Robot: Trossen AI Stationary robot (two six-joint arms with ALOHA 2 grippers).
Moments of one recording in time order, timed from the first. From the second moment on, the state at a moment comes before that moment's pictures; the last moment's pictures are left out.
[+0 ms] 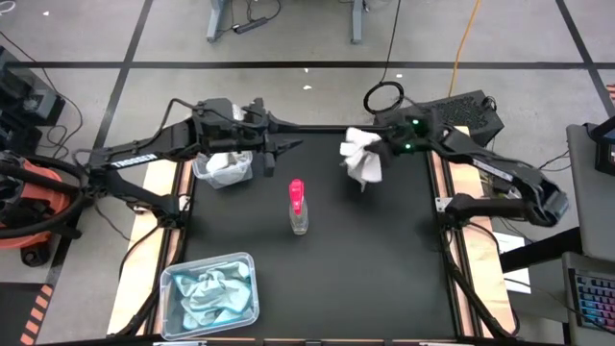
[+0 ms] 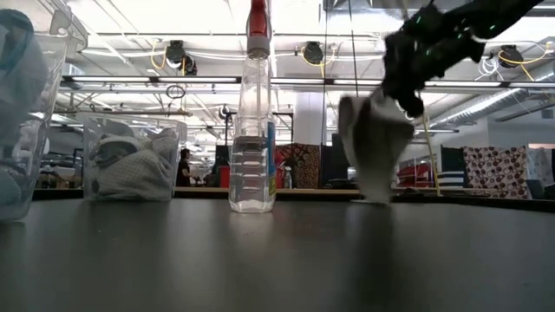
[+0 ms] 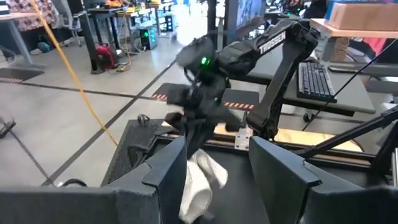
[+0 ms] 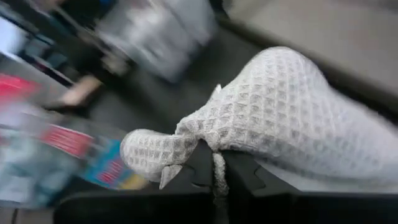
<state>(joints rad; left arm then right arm) 0.21 1.30 1.44 -0.29 0.02 0.02 -0.77 1.08 0.79 -0.29 -0.47 0.29</state>
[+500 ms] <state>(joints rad) 0.21 1.51 1.44 0.01 0.01 0.01 -0.57 0.90 0.90 -0.02 -0.56 0.34</state>
